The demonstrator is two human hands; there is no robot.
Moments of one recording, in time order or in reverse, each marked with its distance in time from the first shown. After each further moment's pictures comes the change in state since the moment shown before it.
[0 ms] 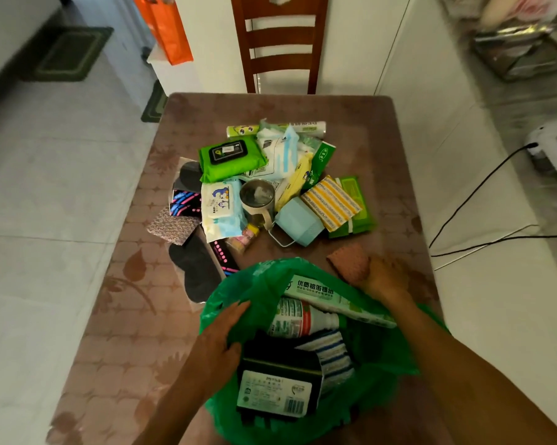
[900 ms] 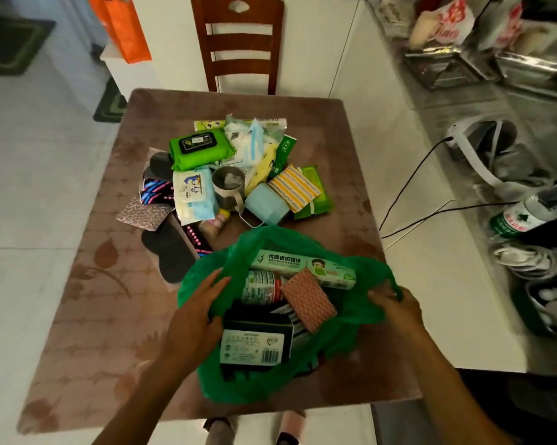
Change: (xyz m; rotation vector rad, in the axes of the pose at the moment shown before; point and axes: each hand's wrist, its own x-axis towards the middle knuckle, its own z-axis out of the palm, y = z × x) left_hand -0.039 0.027 -0.012 0.118 0.110 0.261; right_hand -0.180 0.055 -0.030 0.997 0.173 0.509
